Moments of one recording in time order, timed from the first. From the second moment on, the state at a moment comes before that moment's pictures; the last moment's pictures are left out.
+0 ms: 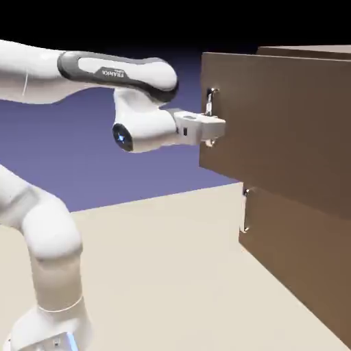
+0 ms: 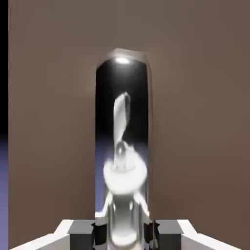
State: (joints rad) arm 0.22 -0.80 0.01 -2.62 2.57 2.85 -1.80
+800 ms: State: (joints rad) arm 0.76 -1.38 -0.39 -2.87 1.73 3.24 -1.34
